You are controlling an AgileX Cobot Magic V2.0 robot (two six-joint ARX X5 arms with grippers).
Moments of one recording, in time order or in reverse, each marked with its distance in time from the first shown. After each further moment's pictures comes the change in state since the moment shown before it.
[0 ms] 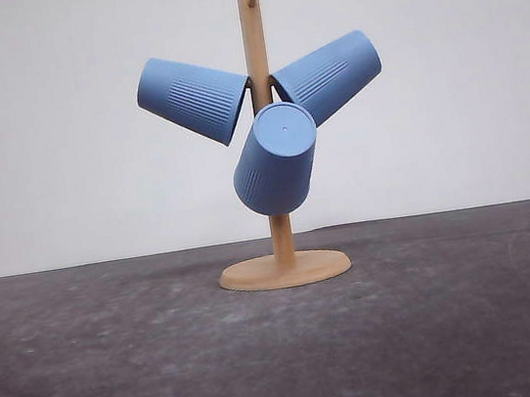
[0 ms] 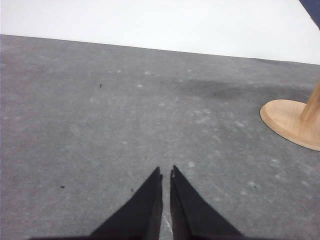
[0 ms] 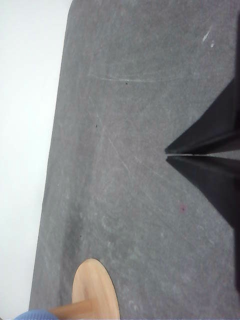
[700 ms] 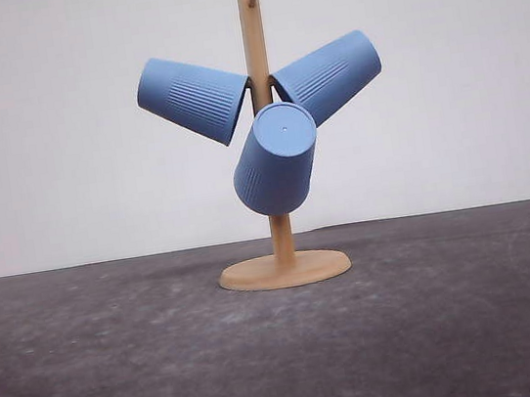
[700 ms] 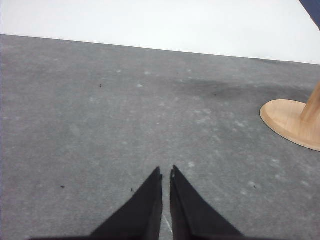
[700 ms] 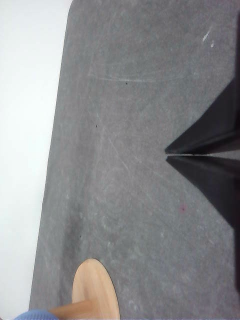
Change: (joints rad) left_arx 0.000 0.000 0.000 0.000 0.000 0.000; right_arx 0.000 0.000 0.000 0.000 0.000 0.000
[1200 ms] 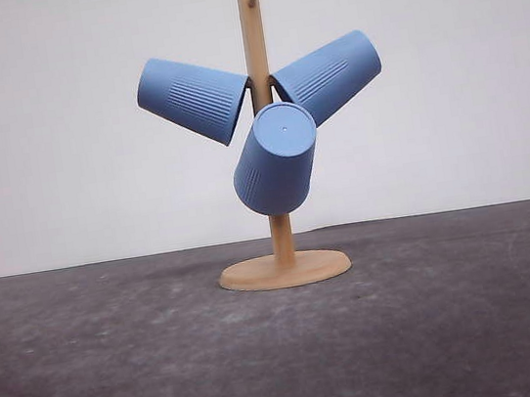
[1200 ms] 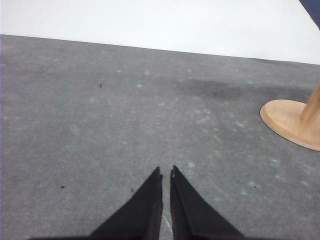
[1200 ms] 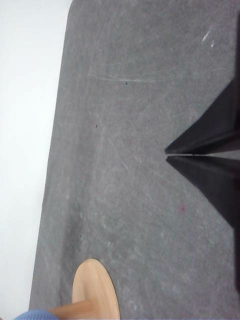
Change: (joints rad) left_arx 0.000 0.000 0.000 0.000 0.000 0.000; right_arx 0.000 0.000 0.000 0.000 0.000 0.000
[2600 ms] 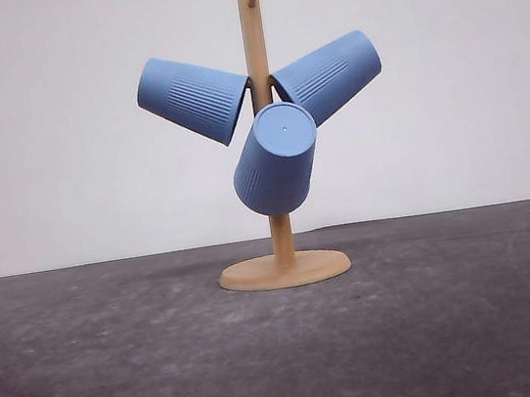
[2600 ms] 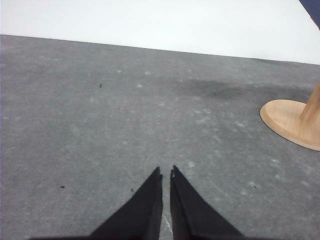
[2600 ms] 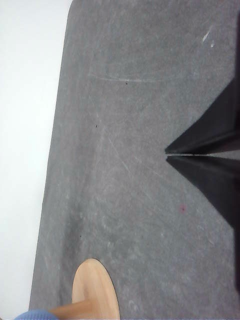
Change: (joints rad) left_arx 0.000 0.000 0.000 0.000 0.000 0.000; right_arx 0.000 0.000 0.000 0.000 0.000 0.000
